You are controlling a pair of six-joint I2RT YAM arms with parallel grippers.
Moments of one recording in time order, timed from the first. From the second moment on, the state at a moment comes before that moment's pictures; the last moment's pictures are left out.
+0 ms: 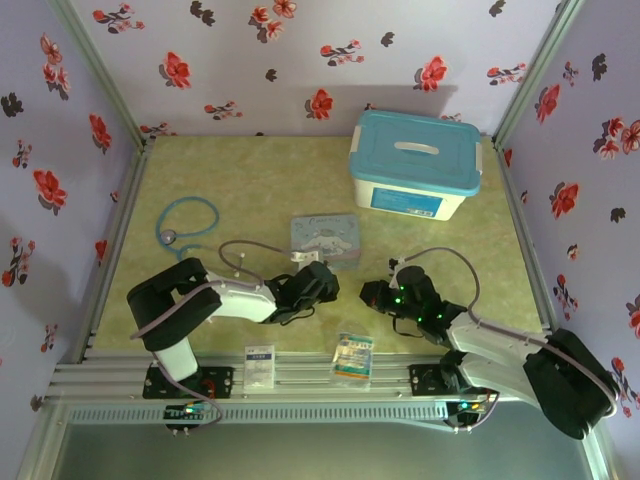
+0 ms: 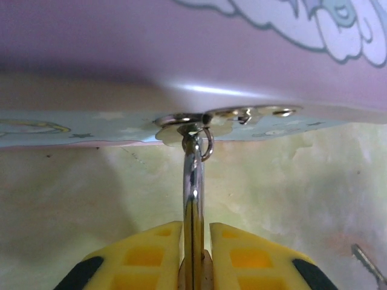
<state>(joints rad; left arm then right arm) -1.08 1.73 0.69 0.31 -0.24 -1.08 0.69 1.02 0.17 0.28 -0.26 1.06</state>
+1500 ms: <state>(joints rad) -1.09 1.93 0.55 1.13 -0.47 -1.49 0.60 1.63 0.11 1.28 -0.48 1.46</state>
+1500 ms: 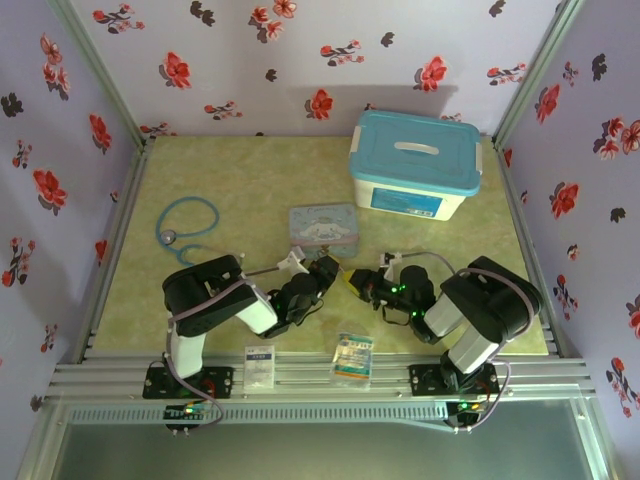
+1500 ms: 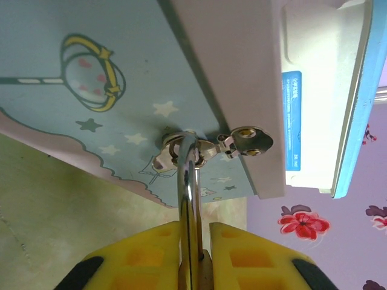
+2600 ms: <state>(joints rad) -1.09 1.93 0.55 1.14 -0.48 -1.50 0.59 1.63 0.09 1.29 -0.50 1.47</state>
